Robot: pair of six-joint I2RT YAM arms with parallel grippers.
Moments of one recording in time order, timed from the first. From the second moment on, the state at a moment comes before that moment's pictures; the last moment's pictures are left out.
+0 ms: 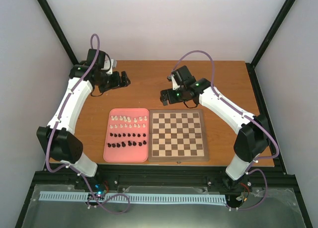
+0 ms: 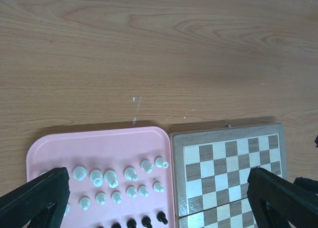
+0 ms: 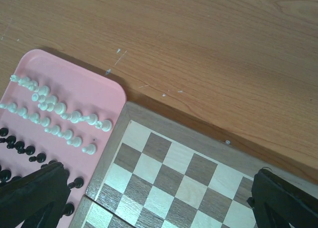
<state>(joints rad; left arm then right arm) -0.16 1.58 1.65 -1.06 0.28 -0.33 0.62 1.69 1.52 -0.77 -0.10 0.28</state>
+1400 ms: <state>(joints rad) -0.16 1.53 1.48 -1.04 0.16 -0.27 0.82 2.10 1.79 -0.84 -0.17 0.14</state>
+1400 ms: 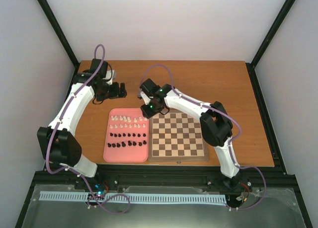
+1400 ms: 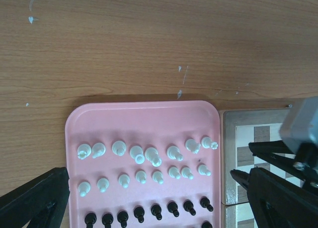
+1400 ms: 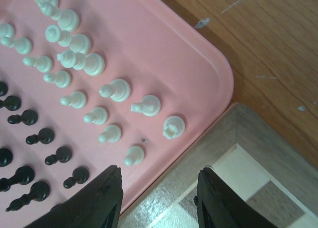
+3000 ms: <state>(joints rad) -0.16 1.53 1.46 -1.04 0.16 -0.26 0.83 2.31 1.95 -0.91 -0.13 0.11</state>
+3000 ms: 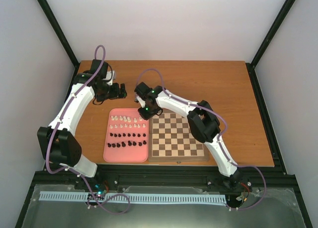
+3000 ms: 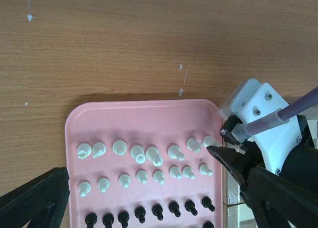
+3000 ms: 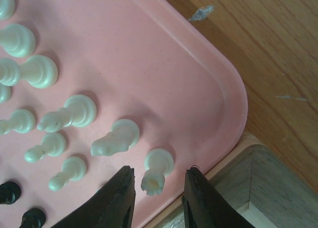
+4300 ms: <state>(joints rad) -0.16 1.53 1.46 -1.04 0.15 -0.26 0.83 2.35 2.02 -0.95 -0.14 0.09</state>
